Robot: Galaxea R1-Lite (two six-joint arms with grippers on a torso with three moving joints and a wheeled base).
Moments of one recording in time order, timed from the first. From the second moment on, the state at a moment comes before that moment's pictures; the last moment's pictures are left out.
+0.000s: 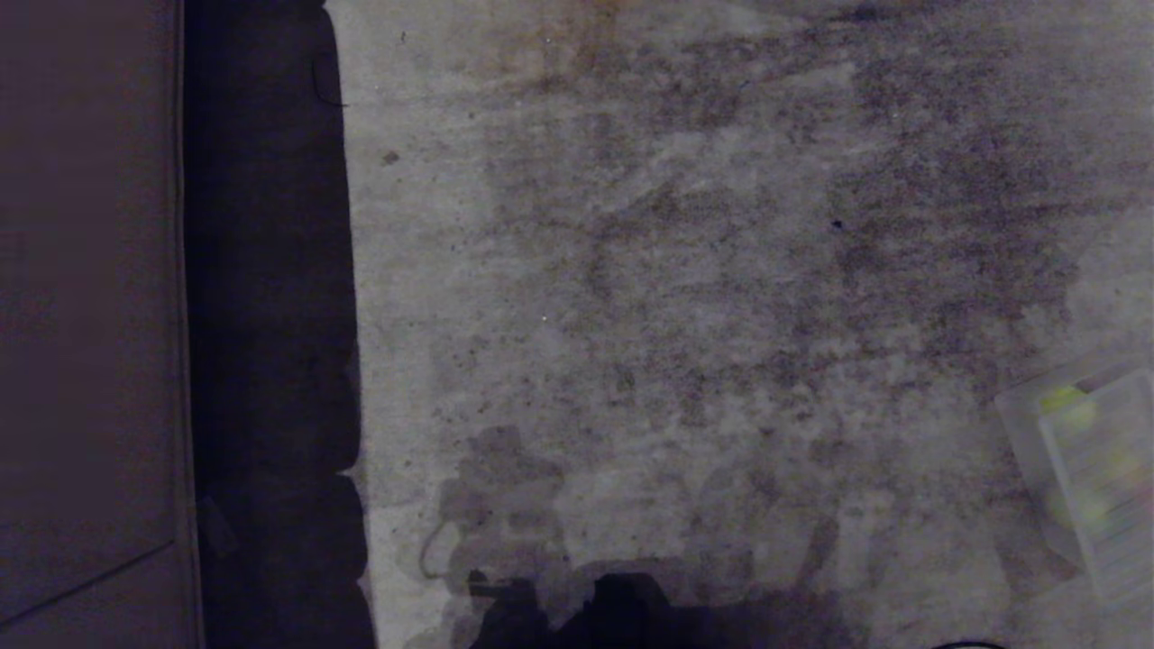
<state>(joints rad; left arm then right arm) 0.00 0.00 0.00 0.00 0.06 -0.04 0.01 0.00 0.00 0.00 0.00 0.05</state>
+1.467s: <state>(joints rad) 0.00 0.00 0.00 0.00 0.07 -0.13 0.01 0.00 0.00 0.00 0.00 0.05</state>
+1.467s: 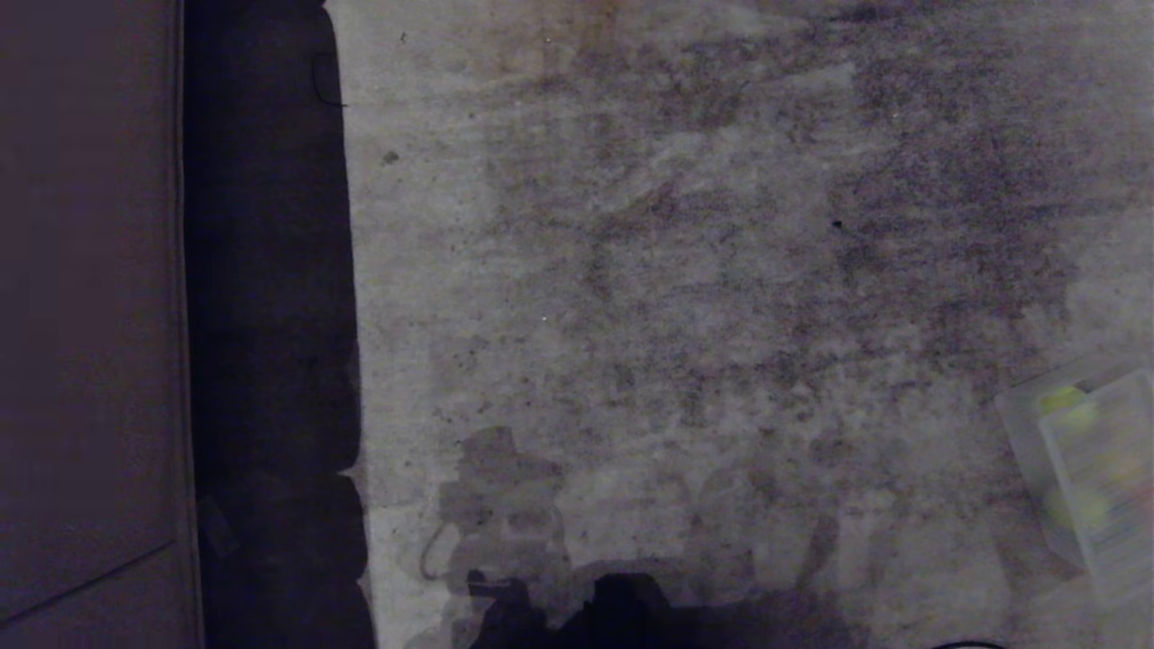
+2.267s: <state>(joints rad) 0.00 0.00 0.00 0.00 0.02 0.00 0.01 0.00 0.00 0.00 0.00 0.05</state>
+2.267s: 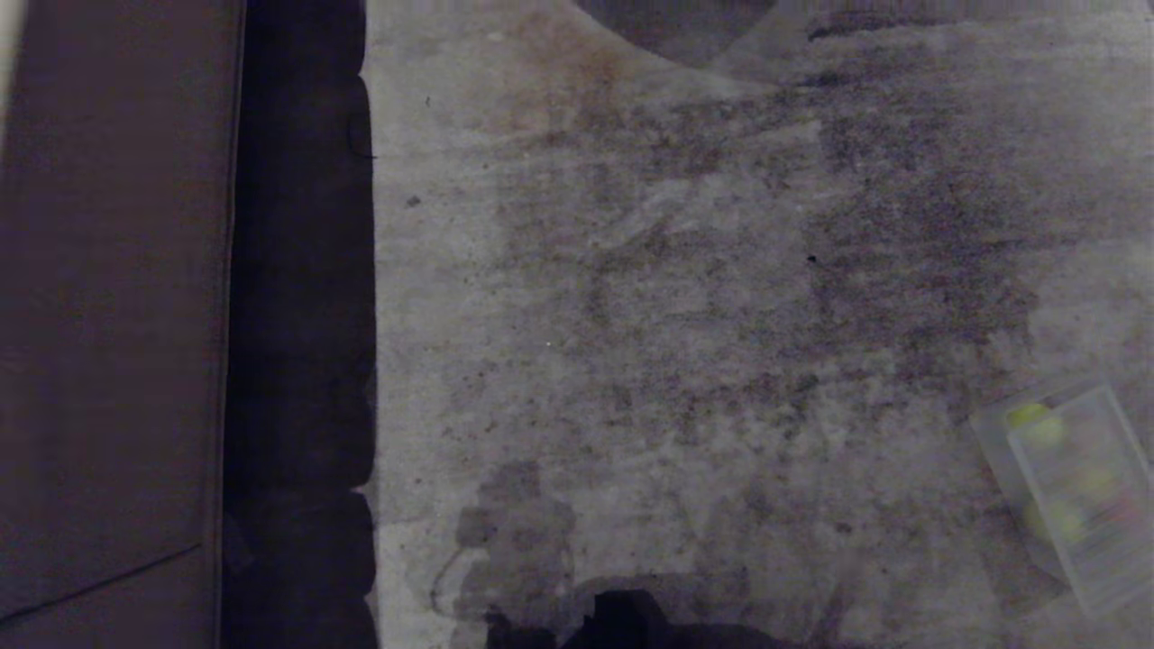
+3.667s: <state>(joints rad) 0.00 0.00 0.00 0.00 0.02 0.01 0.01 0.00 0.00 0.00 0.00 0.05</state>
